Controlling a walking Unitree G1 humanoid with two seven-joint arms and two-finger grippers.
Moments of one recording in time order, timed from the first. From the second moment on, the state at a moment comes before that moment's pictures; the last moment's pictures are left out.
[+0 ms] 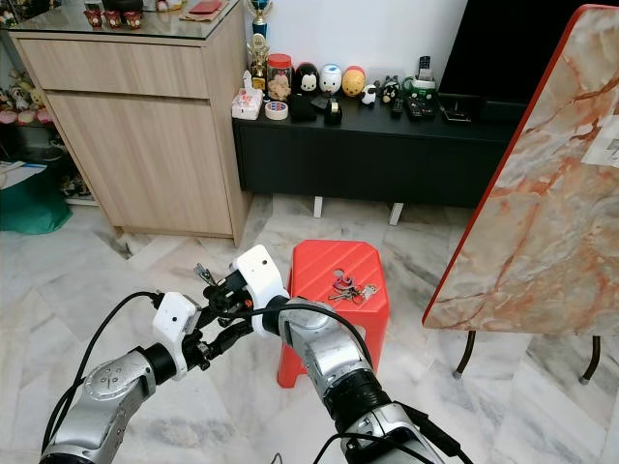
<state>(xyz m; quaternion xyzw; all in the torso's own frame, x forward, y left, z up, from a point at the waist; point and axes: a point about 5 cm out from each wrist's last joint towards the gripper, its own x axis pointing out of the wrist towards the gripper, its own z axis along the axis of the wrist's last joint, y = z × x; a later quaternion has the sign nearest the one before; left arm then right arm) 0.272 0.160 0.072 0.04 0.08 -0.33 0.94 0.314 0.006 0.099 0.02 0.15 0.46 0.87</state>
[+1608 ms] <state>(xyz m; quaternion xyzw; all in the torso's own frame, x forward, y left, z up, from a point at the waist) 0.274 0.154 0.067 0.00 0.08 -0.33 0.94 0.316 0.006 0.101 0.03 0.15 0.45 0.88</state>
